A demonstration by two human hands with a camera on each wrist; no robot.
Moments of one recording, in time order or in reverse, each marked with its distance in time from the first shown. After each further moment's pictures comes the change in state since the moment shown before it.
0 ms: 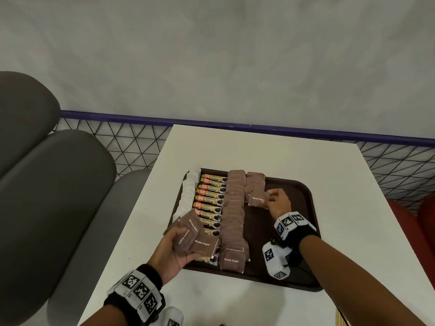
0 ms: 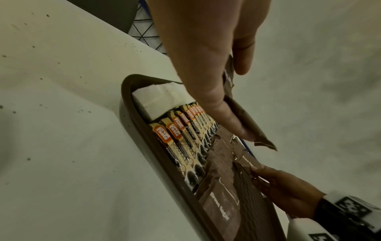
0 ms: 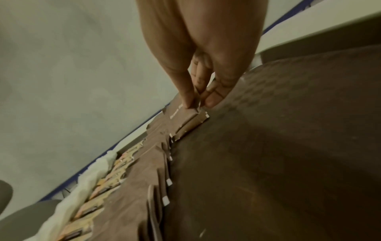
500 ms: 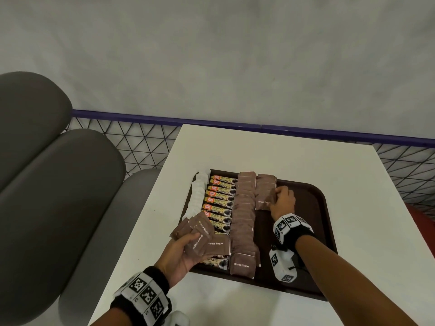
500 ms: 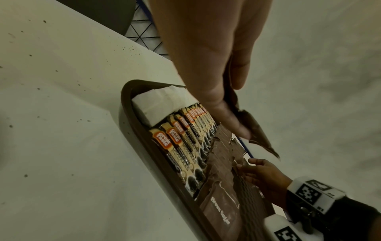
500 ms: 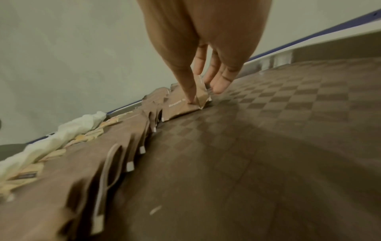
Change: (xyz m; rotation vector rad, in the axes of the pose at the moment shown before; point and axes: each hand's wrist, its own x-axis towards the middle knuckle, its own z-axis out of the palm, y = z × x) left_hand 0.004 0.003 -0.005 -0.034 0.000 -0.010; right_hand 0.008 -0.003 0.024 -0.408 0.042 -0.172
